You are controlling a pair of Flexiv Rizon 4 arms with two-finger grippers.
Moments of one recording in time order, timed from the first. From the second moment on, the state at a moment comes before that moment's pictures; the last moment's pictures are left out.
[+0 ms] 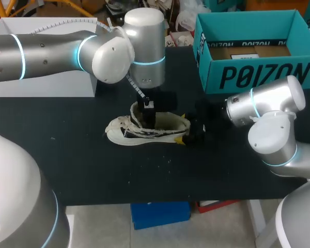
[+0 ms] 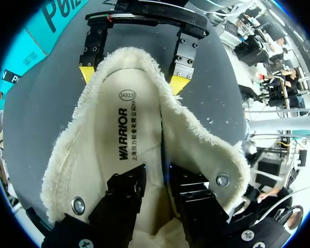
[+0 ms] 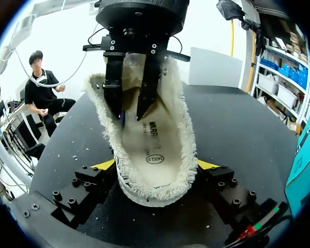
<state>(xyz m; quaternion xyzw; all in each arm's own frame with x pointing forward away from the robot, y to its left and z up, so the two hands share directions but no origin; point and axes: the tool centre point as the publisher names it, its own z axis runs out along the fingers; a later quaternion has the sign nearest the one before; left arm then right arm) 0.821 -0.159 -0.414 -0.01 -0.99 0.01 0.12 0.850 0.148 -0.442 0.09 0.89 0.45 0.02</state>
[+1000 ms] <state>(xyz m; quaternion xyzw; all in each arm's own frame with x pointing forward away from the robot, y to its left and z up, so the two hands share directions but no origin) 0.848 -0.145 -0.424 0.05 -0.98 -0.07 -0.16 0.850 0.149 -0.442 0.09 0.89 0.45 0.02</state>
